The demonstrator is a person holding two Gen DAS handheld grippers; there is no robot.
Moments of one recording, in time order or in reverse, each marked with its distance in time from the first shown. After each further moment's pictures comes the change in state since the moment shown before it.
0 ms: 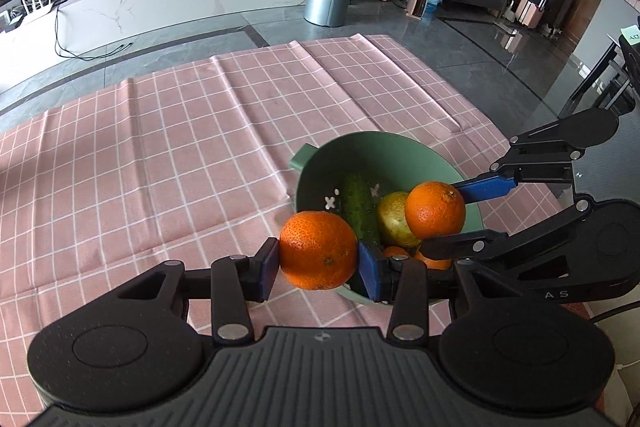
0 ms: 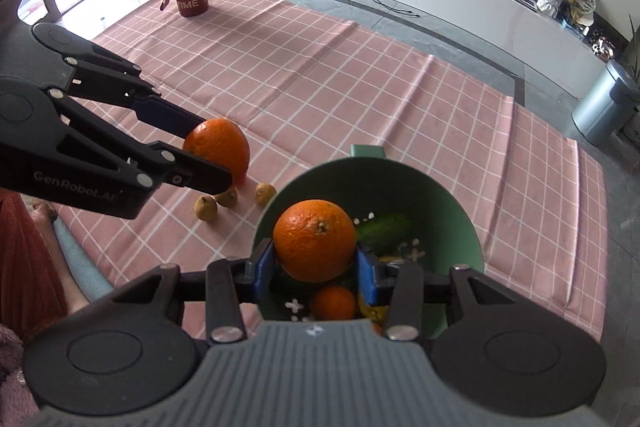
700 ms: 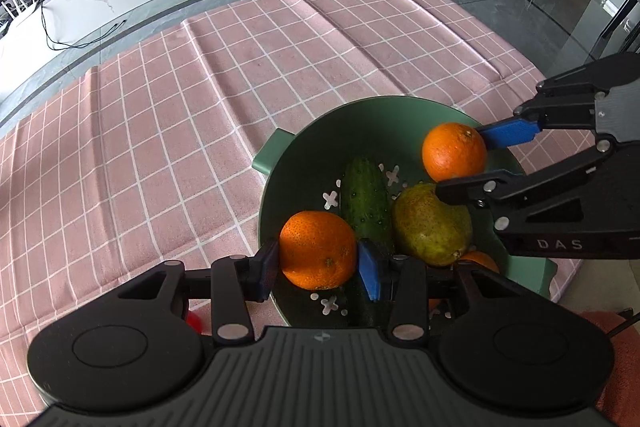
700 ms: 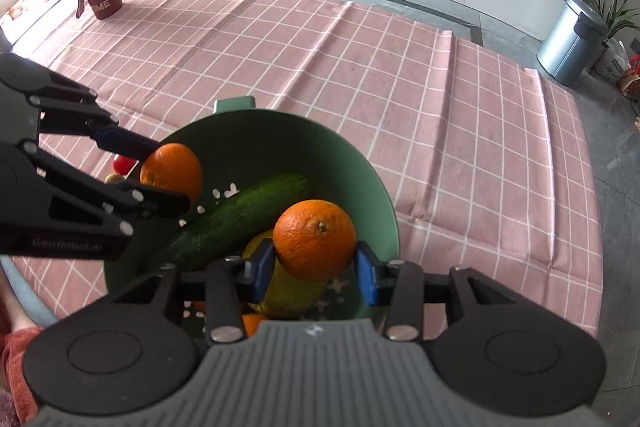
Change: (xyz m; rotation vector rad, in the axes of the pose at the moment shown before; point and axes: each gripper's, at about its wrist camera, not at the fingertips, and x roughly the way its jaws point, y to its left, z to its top) left arm 0.098 -0.026 0.029 0.075 0.177 0.103; right arm 0.058 -0.089 -0.017 0.153 0.047 -0.049
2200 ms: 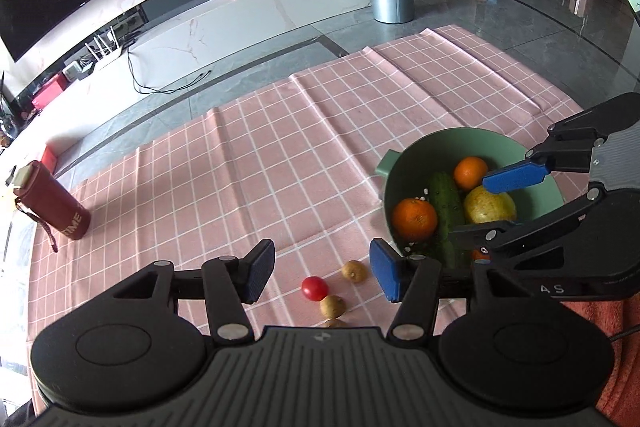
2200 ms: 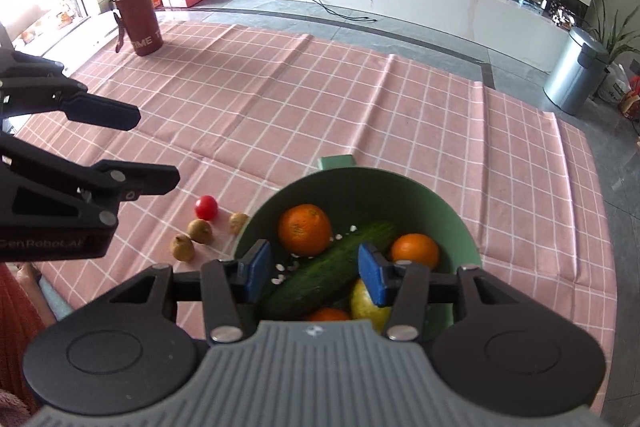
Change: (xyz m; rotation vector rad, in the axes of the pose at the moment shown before) left arm -0.113 0.027 -0.049 -0.010 -0.174 0.244; right arm -0.044 0.087 0.008 -0.009 -0.118 0.019
